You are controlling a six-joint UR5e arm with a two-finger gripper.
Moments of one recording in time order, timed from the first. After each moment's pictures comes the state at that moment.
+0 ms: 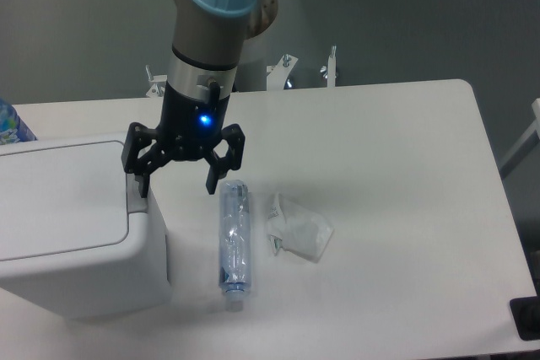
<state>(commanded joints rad) 2.27 -1.74 -1.53 -1.08 1.19 -0.07</state>
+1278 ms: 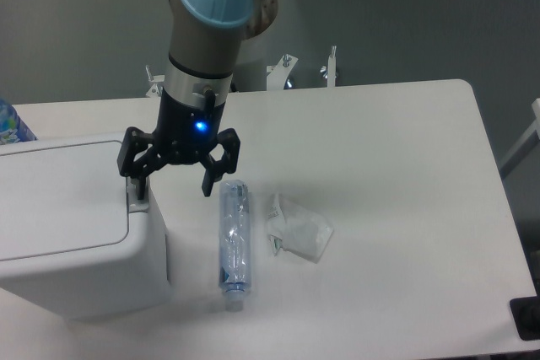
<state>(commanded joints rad) 2.26 -1.74 -1.55 -1.08 1.19 -0.07</state>
